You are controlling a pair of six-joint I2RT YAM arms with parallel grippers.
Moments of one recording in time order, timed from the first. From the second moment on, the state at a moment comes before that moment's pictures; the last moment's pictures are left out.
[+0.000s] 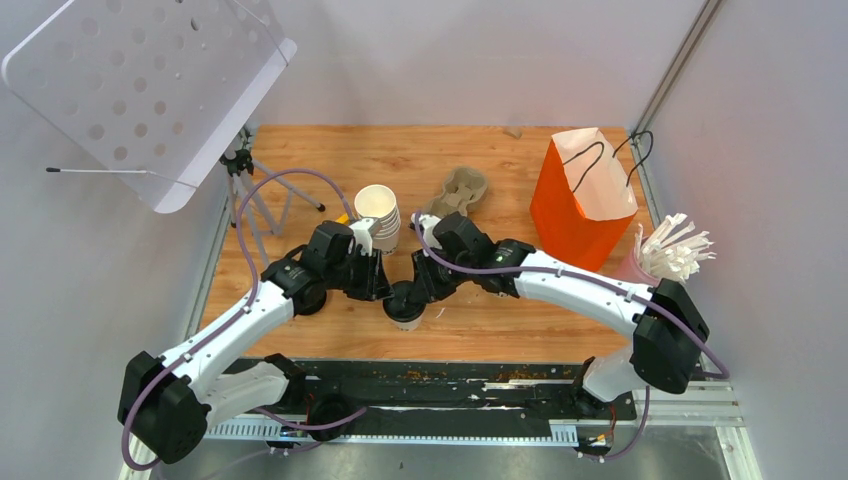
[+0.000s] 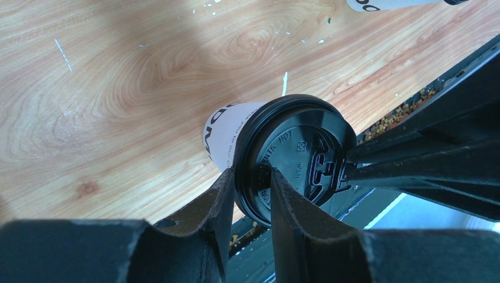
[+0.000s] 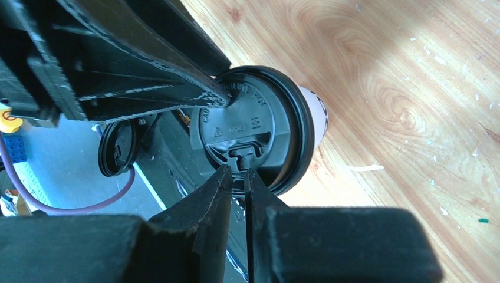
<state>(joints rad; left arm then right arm) -0.57 1.03 0.73 -0.51 0.31 -0.43 0.94 1.47 1.10 -0.38 -0.29 0.46</state>
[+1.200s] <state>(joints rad) -0.57 1.05 0.71 -0.45 0.32 -0.47 0.87 1.38 0.84 -0.05 -0.36 0.54</state>
